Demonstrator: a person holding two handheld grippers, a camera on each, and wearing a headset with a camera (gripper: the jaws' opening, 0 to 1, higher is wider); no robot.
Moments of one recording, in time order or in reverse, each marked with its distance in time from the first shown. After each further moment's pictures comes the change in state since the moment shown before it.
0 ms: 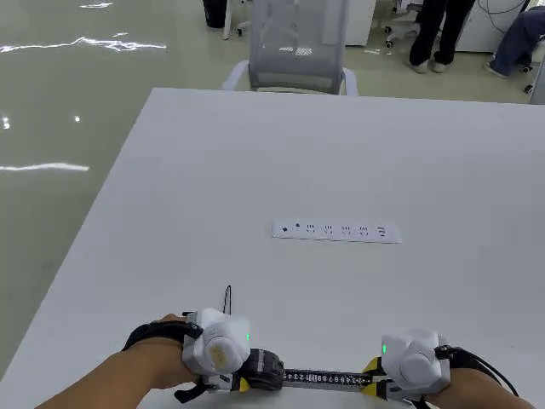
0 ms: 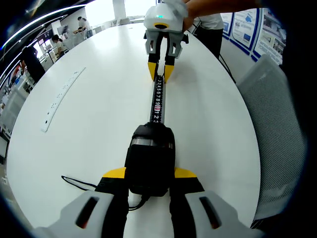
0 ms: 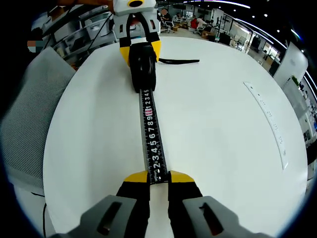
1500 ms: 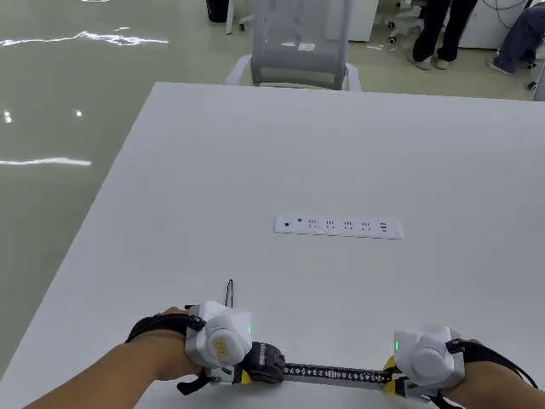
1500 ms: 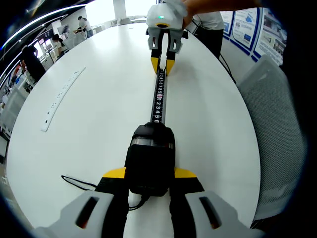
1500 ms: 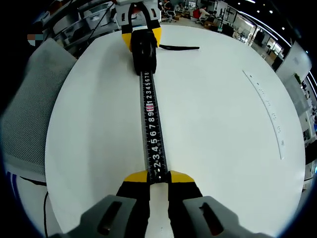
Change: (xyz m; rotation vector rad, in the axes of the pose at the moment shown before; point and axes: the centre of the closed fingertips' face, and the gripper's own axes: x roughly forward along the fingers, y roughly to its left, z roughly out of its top) left arm 0.000 0.000 0.000 -0.002 0.000 0.001; right arm -0.016 -0.001 -0.030 -0.007 0.109 0.006
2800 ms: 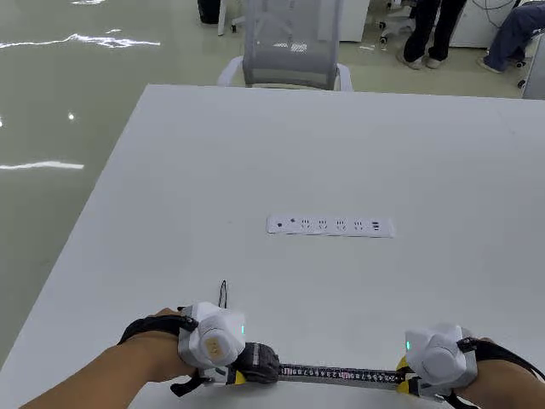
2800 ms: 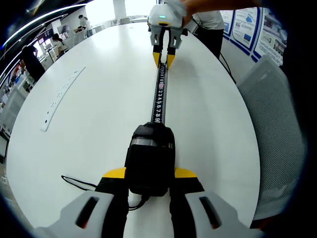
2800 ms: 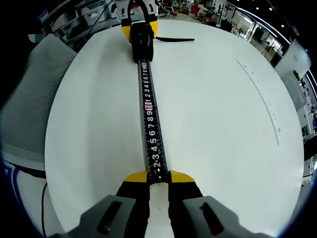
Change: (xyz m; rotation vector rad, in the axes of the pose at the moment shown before) left arm -0.001 0.000 0.000 -0.002 0.004 -0.004; right arm -0.013 -0.003 -0.030 0.014 0.043 -0.014
